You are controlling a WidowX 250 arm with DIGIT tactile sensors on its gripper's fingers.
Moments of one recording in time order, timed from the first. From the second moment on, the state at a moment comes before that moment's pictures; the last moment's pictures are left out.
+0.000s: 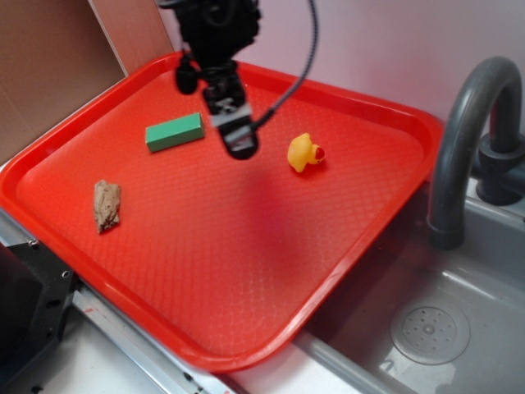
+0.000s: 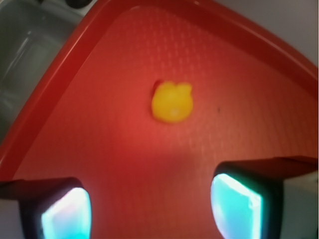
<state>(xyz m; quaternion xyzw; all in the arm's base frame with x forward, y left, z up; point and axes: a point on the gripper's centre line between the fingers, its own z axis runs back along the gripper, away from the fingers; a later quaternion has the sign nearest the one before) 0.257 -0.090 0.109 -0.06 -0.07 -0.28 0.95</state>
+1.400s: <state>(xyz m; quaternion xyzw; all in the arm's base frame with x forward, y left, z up) 0.304 -0.106 0.041 -0.02 0.00 -0.30 0.95</state>
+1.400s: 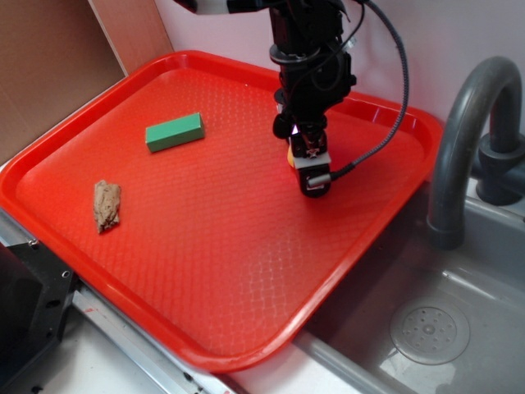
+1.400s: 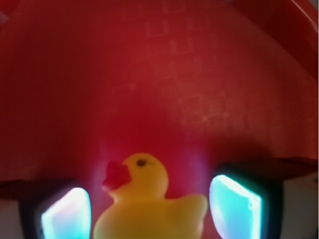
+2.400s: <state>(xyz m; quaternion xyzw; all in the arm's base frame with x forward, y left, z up) 0.257 -0.066 0.156 0.01 -0.05 -0.09 0.99</state>
